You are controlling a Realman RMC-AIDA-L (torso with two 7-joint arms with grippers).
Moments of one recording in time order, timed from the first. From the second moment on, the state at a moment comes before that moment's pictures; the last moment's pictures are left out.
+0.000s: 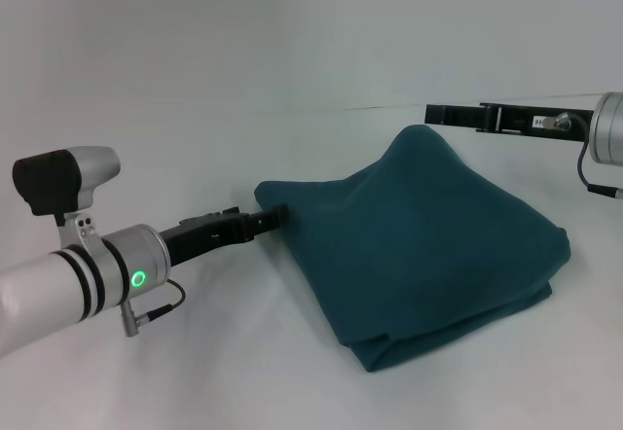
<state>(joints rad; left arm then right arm) -0.71 -2.17 1.01 0.32 1.54 0.77 -1.64 0.62 2.03 -0.85 -0.80 -1.97 -1.08 2.17</state>
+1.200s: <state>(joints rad) -0.80 -2.17 1.05 0.28 1.53 0.71 -1.65 0.61 2.06 -0.84 -0.80 -1.97 -1.15 2.14</state>
